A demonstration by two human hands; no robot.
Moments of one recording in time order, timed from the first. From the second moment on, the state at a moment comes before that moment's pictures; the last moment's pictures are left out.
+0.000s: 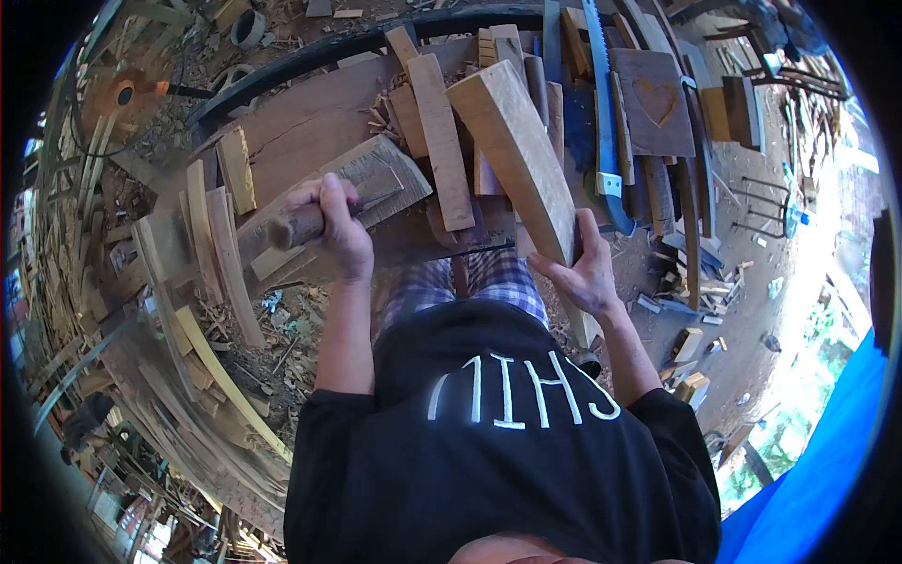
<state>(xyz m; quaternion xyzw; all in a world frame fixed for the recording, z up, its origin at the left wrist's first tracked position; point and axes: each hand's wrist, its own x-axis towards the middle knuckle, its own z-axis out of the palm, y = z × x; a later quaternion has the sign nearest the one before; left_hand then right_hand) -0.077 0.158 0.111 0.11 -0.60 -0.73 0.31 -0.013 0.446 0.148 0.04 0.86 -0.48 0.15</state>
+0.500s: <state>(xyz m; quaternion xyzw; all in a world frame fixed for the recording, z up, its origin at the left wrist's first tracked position) -0.088 0.167 0.112 0.09 -0.67 -0.66 0.33 -0.093 0.375 0.278 -0.27 0.91 -0.30 0.06</state>
